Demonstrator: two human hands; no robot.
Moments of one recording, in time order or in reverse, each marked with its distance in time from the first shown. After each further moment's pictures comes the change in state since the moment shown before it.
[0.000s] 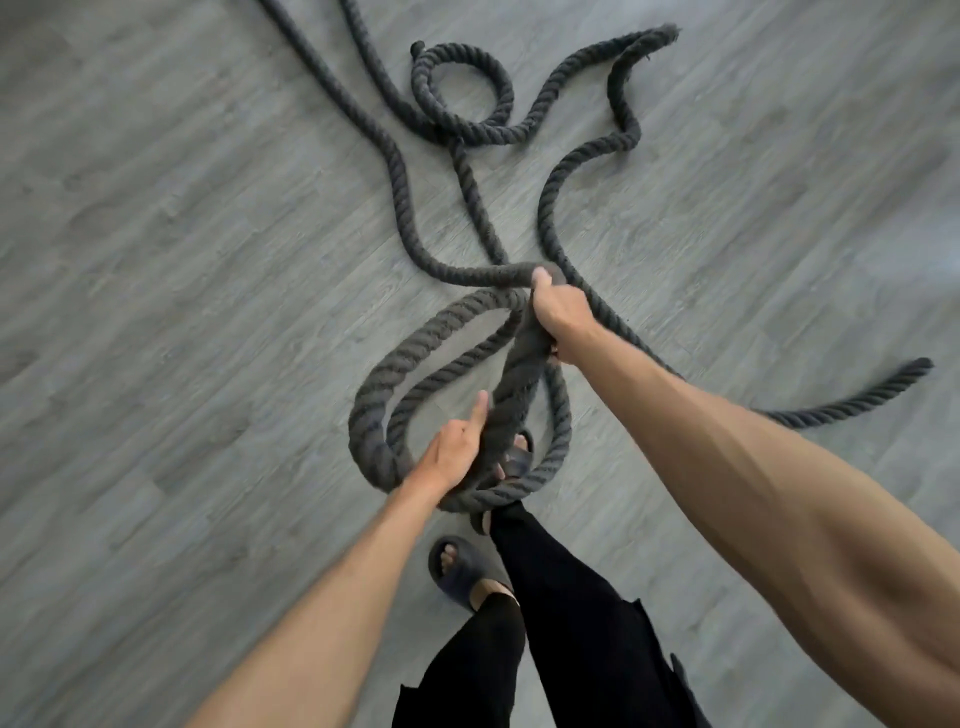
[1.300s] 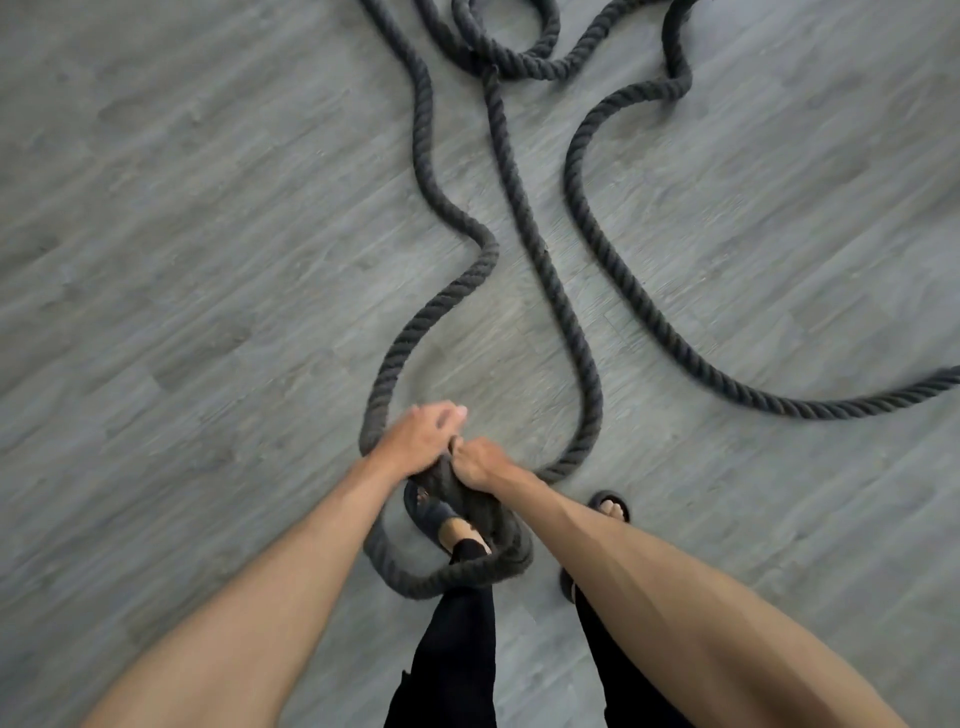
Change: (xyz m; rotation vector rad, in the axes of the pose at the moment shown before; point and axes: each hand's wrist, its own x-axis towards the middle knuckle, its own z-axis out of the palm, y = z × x) left_hand -0.036 -0.082 0.084 0.242 0.162 -0.007; right_hand -0.096 0.242 0.048 -0.602 -0.598 -0.020
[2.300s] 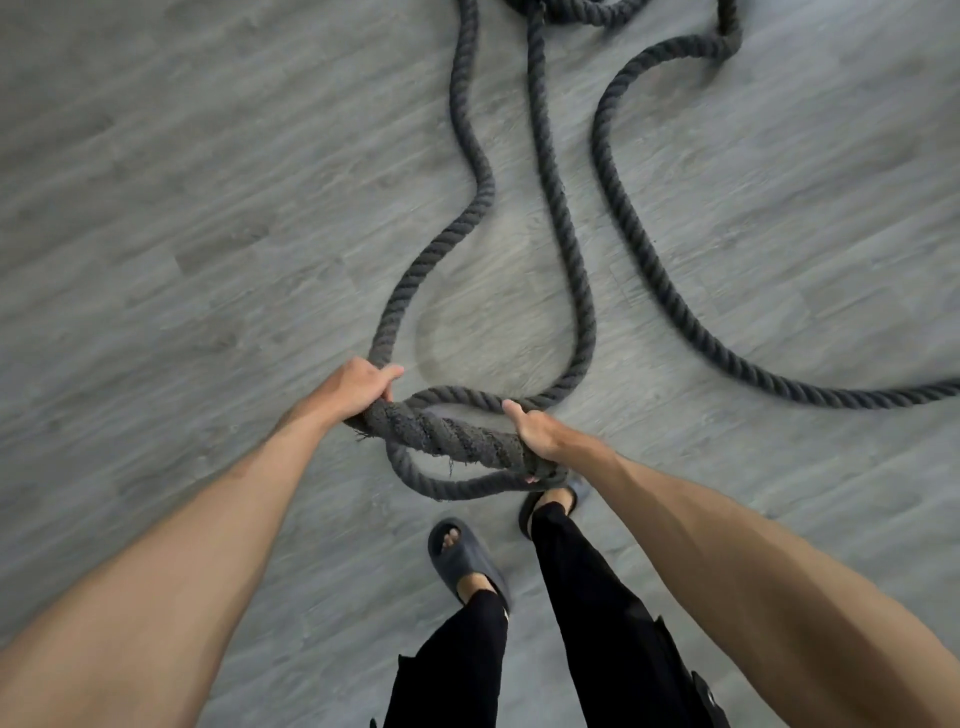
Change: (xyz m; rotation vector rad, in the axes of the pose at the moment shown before) left_hand -0.123 -0.008 0.074 -0.228 0.015 -0.335; right_hand -0.071 0.186 -0.030 -0.202 -0.058 0.000
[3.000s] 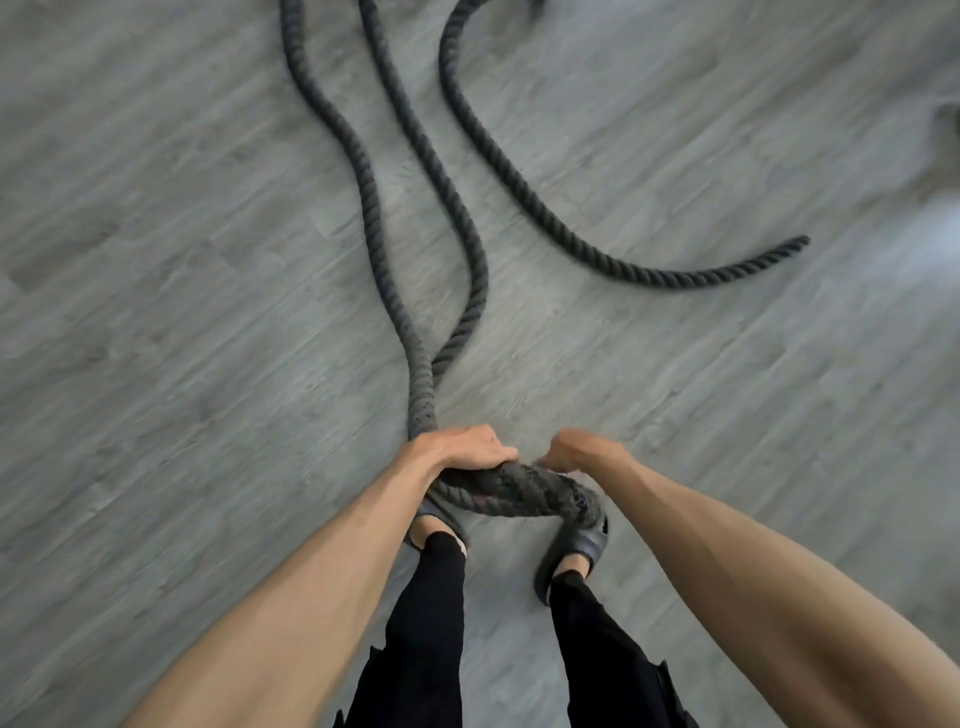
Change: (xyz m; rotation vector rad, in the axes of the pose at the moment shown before) left_hand -0.141 0.069 0.252 0.452 -0.718 0.280; right_hand -0.090 0.206 0.051 -0.400 0.038 0.356
